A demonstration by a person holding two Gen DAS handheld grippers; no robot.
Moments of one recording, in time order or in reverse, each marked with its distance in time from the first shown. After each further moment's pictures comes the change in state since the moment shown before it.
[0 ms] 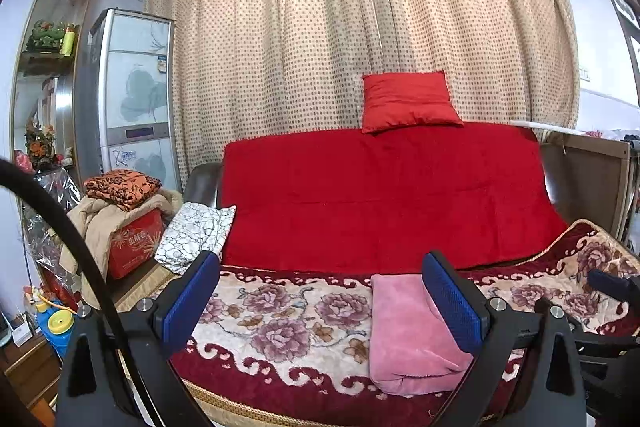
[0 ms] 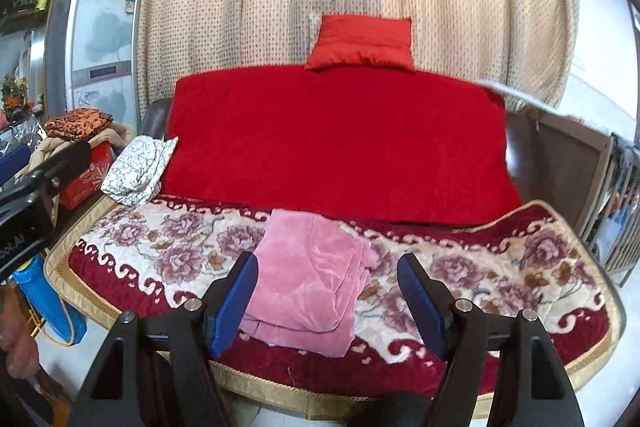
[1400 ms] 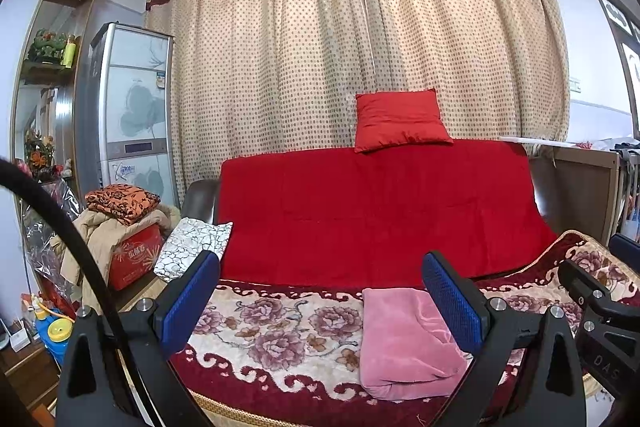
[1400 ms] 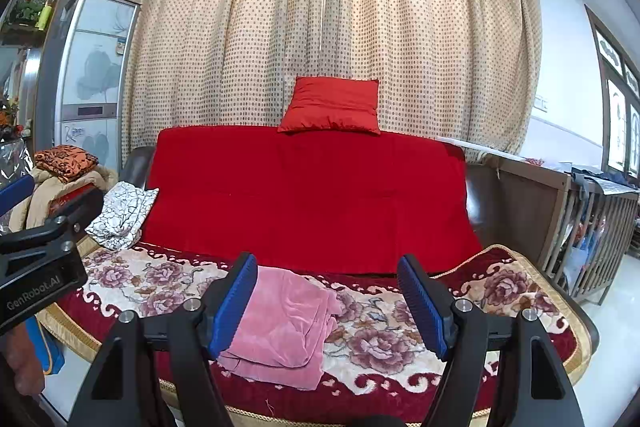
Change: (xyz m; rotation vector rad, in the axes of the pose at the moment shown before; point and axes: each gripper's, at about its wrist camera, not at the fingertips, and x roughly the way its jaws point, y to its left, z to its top) left arm -0.036 -0.010 0.012 -0.001 -0.048 -0.014; right arm -0.056 -0.011 0.014 0.019 -0.175 -0.086
